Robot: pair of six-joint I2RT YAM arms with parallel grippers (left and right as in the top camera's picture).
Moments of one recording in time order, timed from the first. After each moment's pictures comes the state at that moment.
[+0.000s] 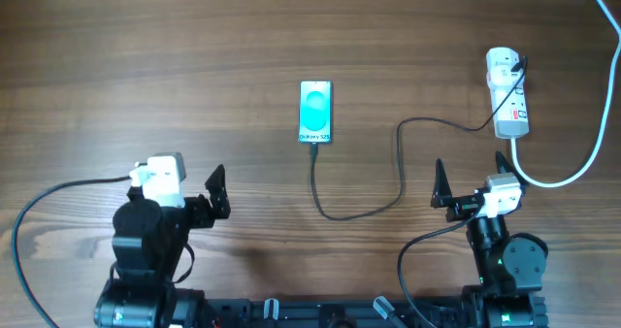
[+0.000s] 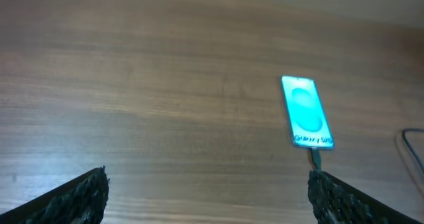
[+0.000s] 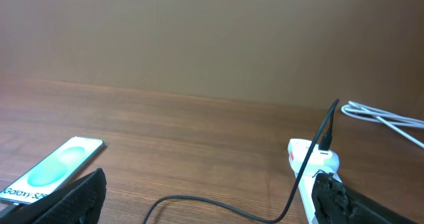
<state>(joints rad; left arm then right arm) -0.08 0.41 0.49 -0.57 0.02 -0.17 0.03 0.02 0.01 0.00 -0.08 -0.07</state>
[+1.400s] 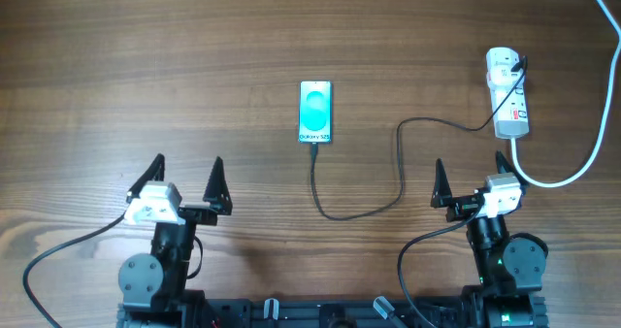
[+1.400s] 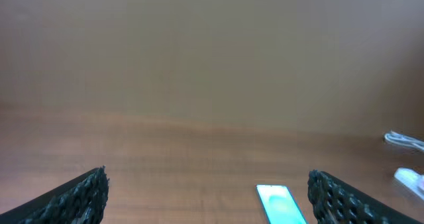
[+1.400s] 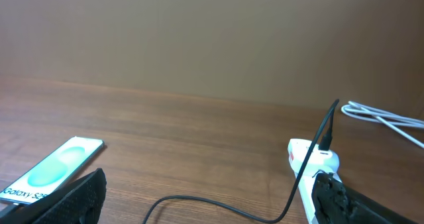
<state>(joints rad) -0.07 0.02 0.13 -0.04 0.04 -0.17 0.03 0.02 0.01 0.00 -0.08 -0.07</state>
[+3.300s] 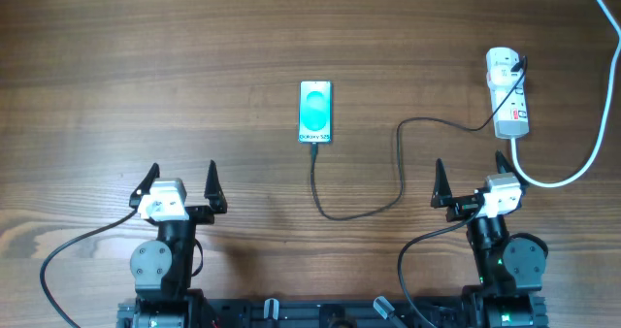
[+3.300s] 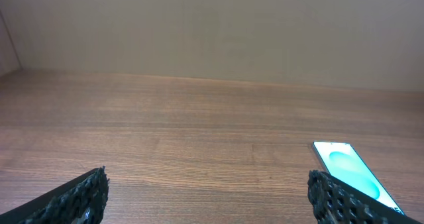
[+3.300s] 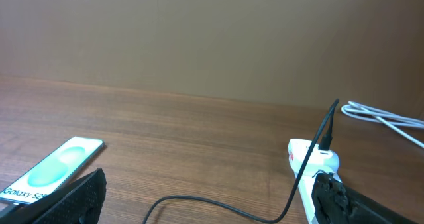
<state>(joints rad) -0.01 0.01 0.01 -0.07 -0.02 -0.06 0.03 0.02 0.01 0.00 -0.08 -0.07</state>
